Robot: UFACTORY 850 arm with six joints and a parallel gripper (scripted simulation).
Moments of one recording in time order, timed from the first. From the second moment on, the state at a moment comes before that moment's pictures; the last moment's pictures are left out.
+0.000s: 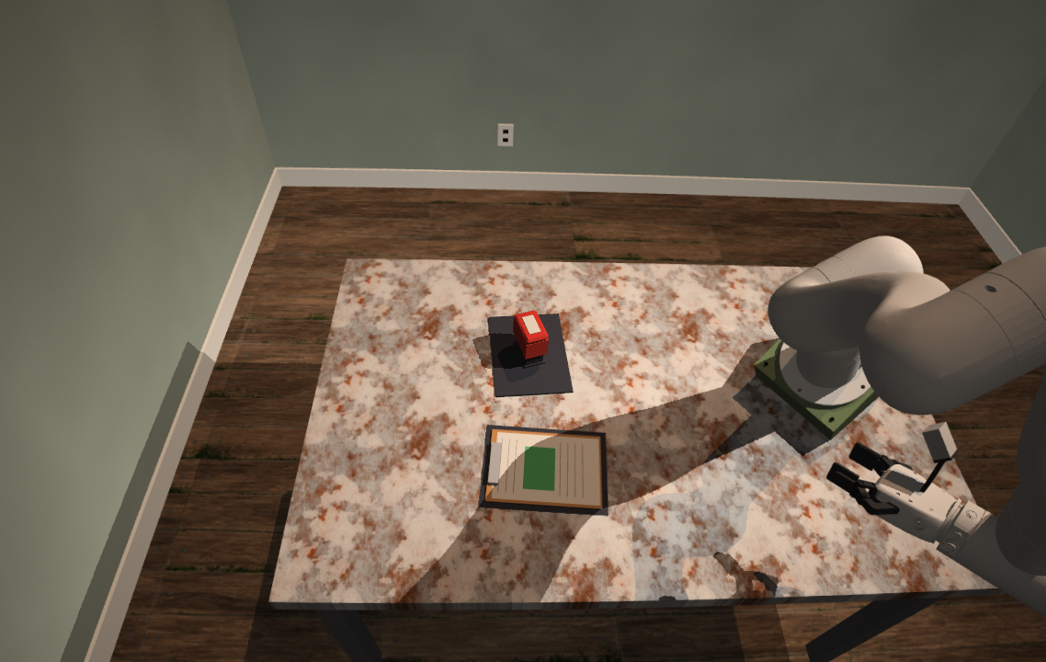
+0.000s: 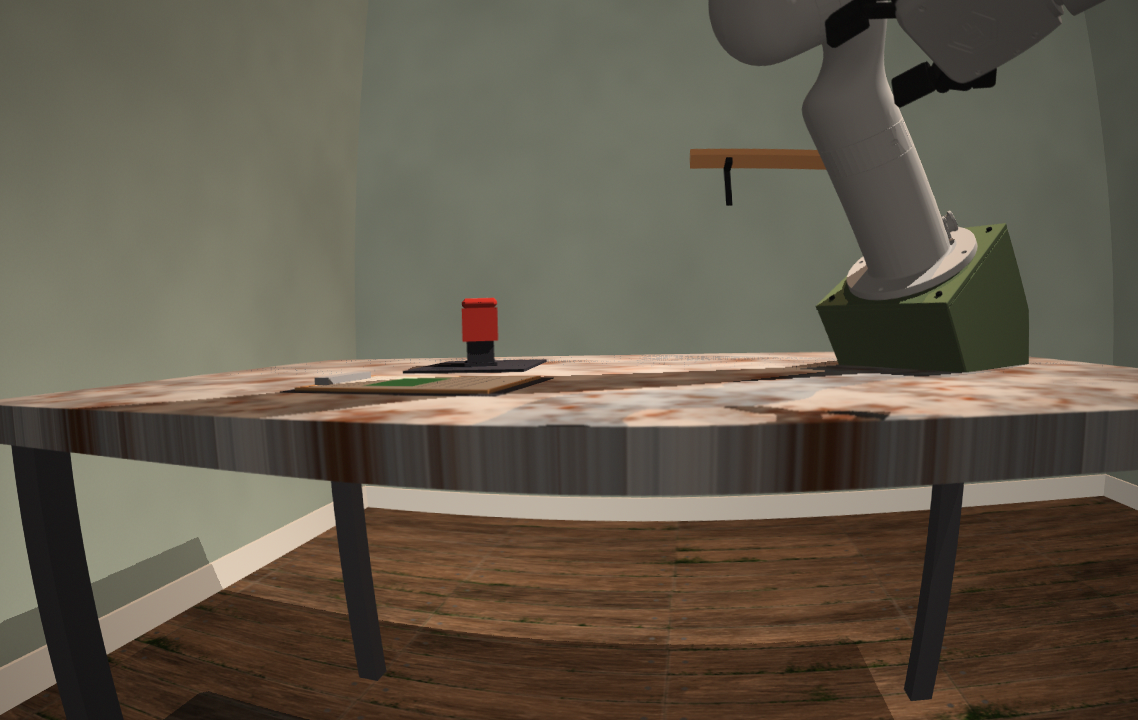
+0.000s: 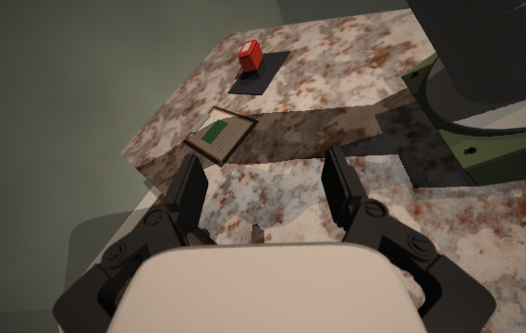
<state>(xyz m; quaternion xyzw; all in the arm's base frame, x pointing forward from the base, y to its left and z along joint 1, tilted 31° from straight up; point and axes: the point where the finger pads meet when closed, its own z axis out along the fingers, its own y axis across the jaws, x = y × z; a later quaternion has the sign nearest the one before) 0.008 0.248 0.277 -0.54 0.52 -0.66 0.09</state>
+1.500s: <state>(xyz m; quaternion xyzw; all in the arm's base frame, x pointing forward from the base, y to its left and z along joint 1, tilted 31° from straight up) 0.245 0.197 0.216 -0.24 0.95 -0.18 -0.12</state>
